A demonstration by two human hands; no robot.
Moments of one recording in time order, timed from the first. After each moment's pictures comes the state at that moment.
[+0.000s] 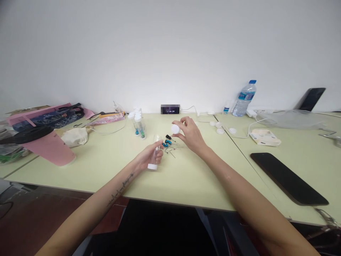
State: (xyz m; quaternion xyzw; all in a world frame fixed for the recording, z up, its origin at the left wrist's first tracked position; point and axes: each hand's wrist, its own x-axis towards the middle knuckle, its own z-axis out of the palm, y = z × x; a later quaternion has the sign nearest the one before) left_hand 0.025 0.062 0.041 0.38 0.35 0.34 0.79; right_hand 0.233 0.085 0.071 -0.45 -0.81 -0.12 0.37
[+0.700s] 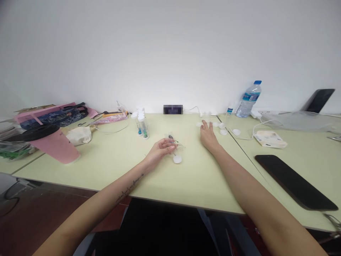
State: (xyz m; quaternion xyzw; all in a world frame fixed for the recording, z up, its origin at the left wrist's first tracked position) left_hand 0.045 0.068 0.021 0.55 0.27 0.46 0.64; right_hand 0.322 0.162 -0.004 -0.62 -0.74 -0.25 0.11
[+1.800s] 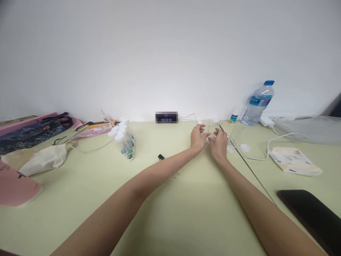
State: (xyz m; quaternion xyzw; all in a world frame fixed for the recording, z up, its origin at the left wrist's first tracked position) left_hand 0.282 0.249 0.016 0.65 0.38 0.51 0.41; right_hand 0.383 0.224 -0.017 -0.70 -0.55 -0.07 0.44
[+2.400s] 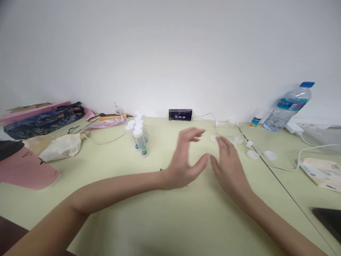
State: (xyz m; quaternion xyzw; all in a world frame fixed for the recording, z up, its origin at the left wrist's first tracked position) left_hand 0.109 0.124 0.075 0.77 0.18 0.55 0.26; right_hand 0.284 0.119 0.036 -0.62 -0.71 -0.11 0.32
